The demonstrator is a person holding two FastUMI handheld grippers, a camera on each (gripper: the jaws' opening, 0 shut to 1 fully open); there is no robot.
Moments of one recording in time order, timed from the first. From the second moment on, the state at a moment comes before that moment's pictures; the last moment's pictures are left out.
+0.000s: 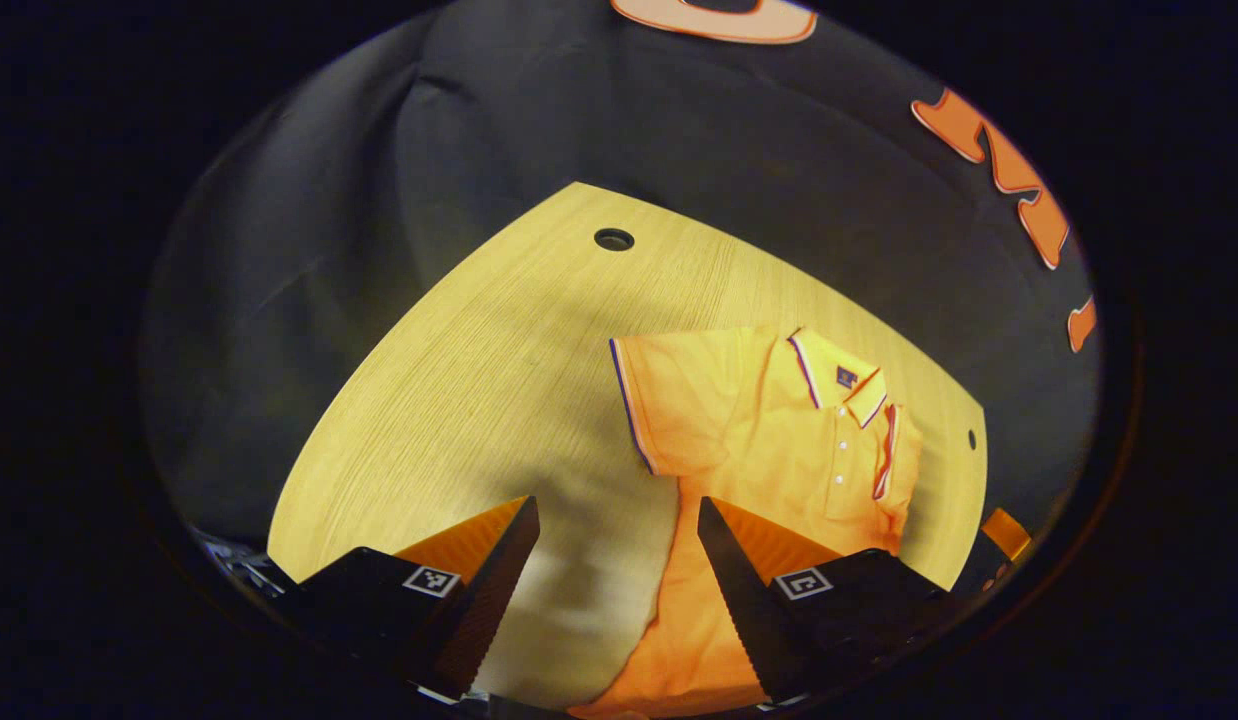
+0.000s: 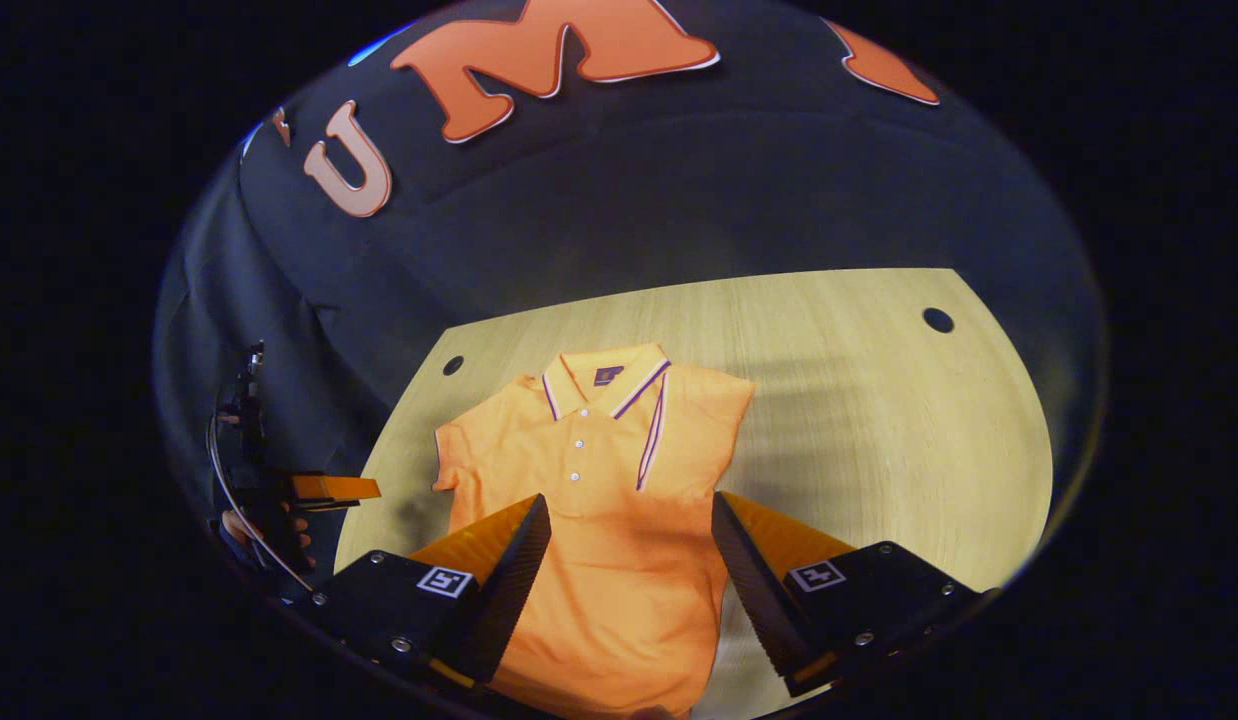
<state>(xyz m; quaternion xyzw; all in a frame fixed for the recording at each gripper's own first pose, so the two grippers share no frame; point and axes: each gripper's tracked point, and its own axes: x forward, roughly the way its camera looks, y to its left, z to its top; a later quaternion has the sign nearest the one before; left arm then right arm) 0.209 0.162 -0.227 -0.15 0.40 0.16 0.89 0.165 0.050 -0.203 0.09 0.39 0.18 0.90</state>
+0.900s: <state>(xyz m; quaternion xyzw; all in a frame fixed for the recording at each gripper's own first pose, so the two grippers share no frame) 0.330 0.195 -0.291 -0.12 0.53 0.15 0.83 0.035 0.014 -0.206 0.15 0.38 0.00 0.91</state>
